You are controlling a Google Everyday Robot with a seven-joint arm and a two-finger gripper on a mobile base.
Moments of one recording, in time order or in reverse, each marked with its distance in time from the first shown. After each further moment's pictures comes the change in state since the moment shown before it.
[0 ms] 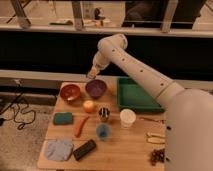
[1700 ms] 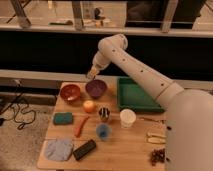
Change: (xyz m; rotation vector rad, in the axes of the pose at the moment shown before) arm -0.001 0.001 0.001 -0.003 -0.009 -0.001
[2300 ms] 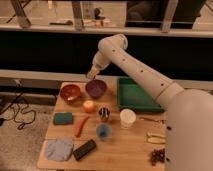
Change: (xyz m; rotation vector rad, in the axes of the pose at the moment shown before) arm 0.000 0.000 0.000 0.000 0.000 0.000
